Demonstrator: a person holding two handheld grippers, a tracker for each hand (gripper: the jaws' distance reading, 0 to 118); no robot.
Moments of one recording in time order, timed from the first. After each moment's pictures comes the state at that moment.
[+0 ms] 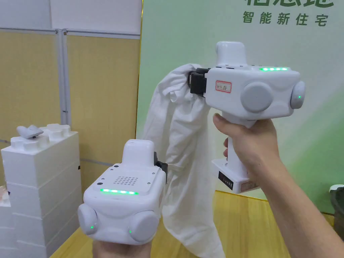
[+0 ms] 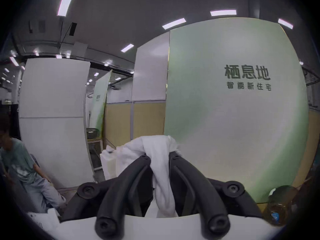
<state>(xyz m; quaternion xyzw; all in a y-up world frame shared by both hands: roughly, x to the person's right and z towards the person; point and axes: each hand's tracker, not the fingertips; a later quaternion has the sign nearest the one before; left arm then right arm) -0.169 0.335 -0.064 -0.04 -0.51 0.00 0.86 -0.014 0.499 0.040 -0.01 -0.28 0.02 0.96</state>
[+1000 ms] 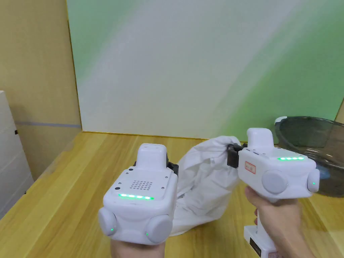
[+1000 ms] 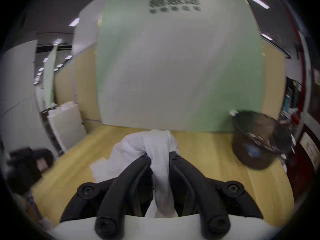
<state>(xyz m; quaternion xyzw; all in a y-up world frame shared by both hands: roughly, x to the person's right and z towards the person) -0.090 0.221 0.034 -0.10 -0.62 -0.04 0.78 0.072 0.222 0.240 -0.16 -0.51 -0.12 0.84</state>
